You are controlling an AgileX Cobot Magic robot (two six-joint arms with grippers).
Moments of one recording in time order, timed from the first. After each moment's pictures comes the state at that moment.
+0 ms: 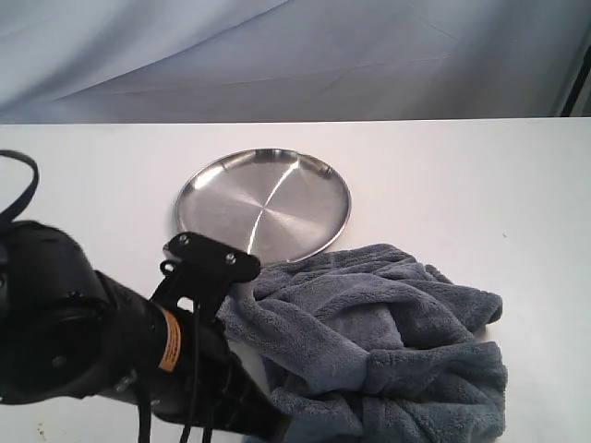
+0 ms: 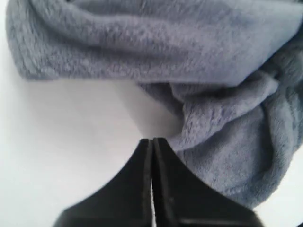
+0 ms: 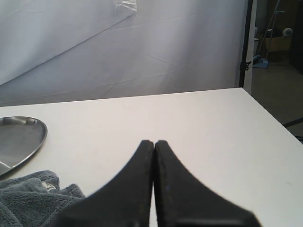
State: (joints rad) left arm -0.95 1.52 -0.76 0.01 0.55 -0.42; right arm -0.08 0.01 0.00 0.38 0.01 0.09
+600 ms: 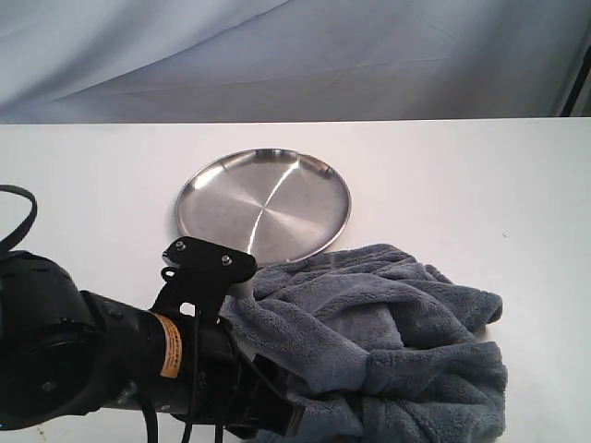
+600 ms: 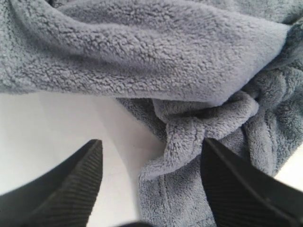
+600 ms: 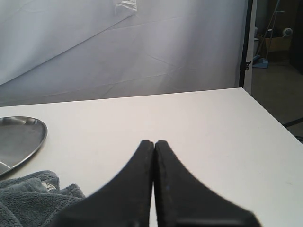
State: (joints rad) left arm -0.95 1.52 -0.69 -0.05 0.35 -0.42; right arm -0.08 0.01 0.00 0.38 0.01 0.09
